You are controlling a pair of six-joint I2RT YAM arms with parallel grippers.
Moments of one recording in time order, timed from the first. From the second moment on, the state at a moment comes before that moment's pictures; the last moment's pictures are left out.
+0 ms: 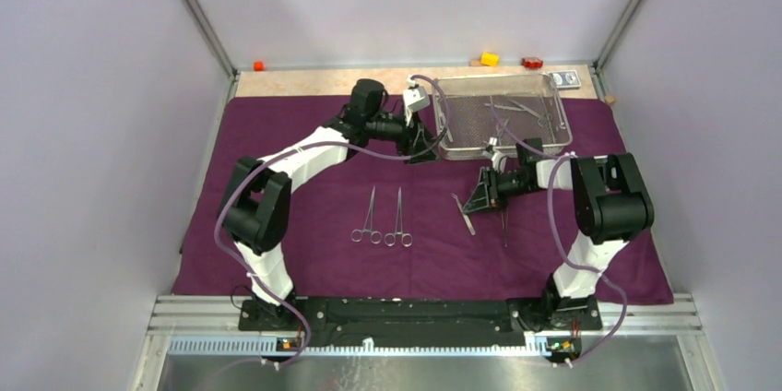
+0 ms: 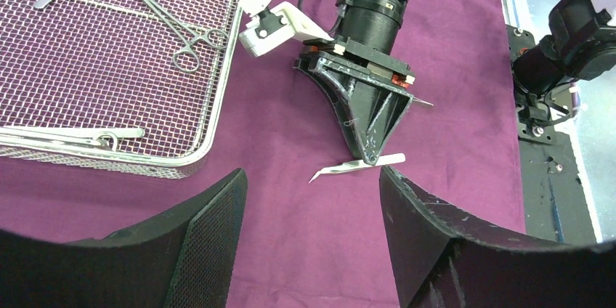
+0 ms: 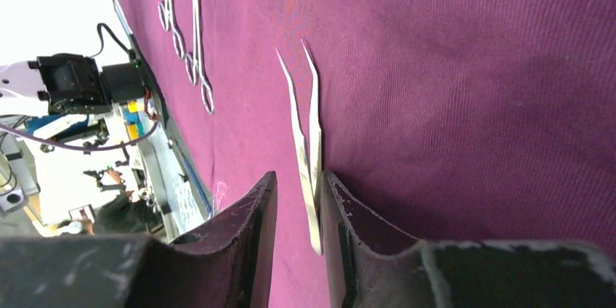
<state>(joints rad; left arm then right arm) -0.52 1.81 1.32 0.03 0.96 0.12 0.11 1.78 0.77 -0.24 -0.98 0.09</state>
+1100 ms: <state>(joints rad) -0.41 1.71 1.23 -0.03 0.51 0.05 0.49 1.50 0.89 -0.28 -0.31 -0.17</state>
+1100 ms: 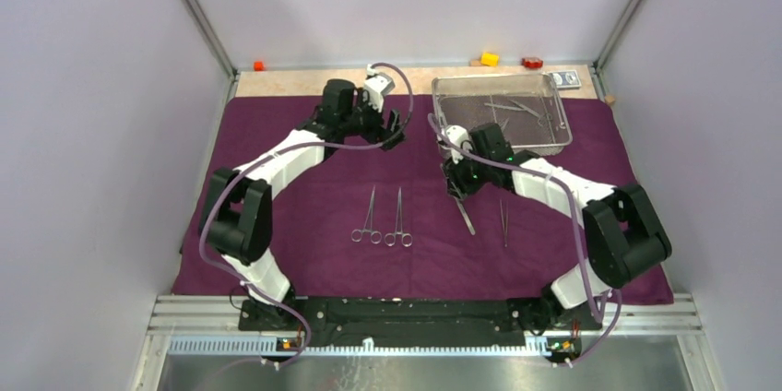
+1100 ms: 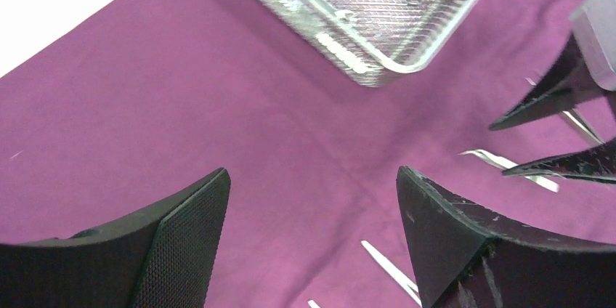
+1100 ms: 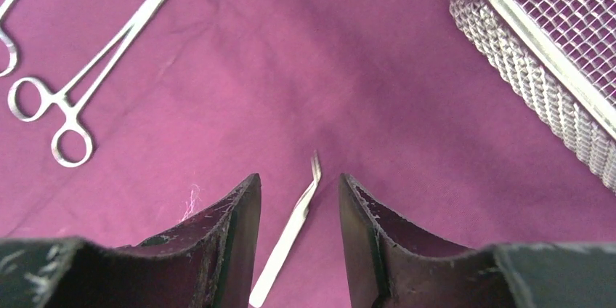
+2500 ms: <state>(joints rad) -0.28 1.68 1.17 -0.09 0.52 0.05 0.58 1.68 0.95 -0.31 -0.08 -0.24</state>
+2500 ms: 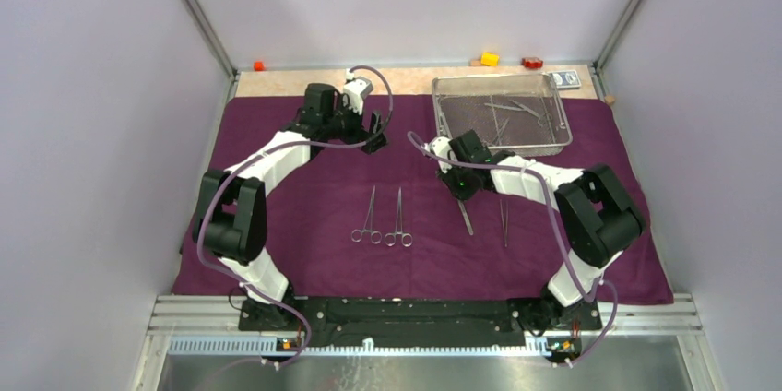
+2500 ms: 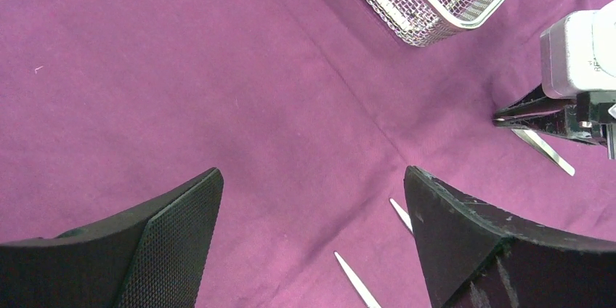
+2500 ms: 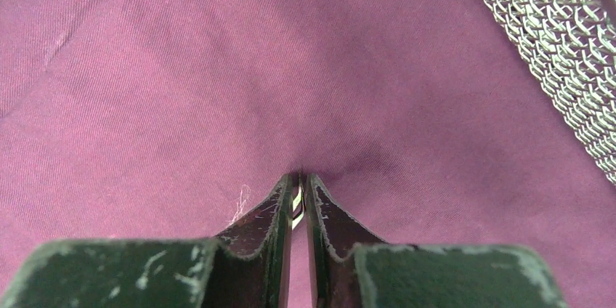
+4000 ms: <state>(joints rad) -0.28 1.73 1.17 0.04 0.77 0.03 0.01 1.63 0.75 -0.27 -1.00 -0.43</state>
